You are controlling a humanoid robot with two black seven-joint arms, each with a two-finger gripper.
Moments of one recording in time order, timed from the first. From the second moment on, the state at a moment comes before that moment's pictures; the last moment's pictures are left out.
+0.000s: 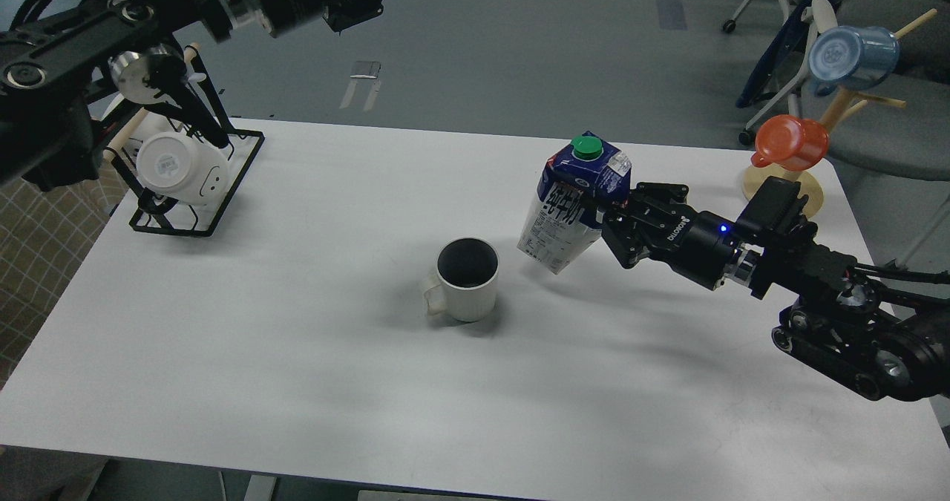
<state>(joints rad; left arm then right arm) -1.27 0.57 -0.33 -0.92 0.42 -0.49 -0.36 0.86 -0.46 0.11 0.98 -1.74 -0.49 0.49</state>
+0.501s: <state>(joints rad) -1.26 0.58 -0.34 -0.92 0.42 -0.49 -0.36 0.87 -0.36 0.05 0.90 -1.74 -0.49 0.49</state>
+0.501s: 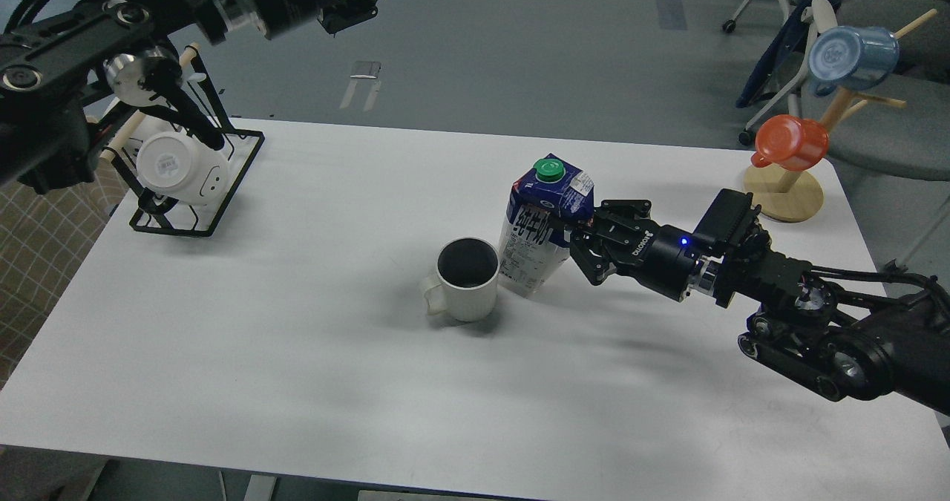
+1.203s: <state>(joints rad) -1.26 0.59 -0.34 -0.92 0.42 -0.49 -0.36 0.87 -0.35 0.05 0.89 -1.72 -0.49 0.49</state>
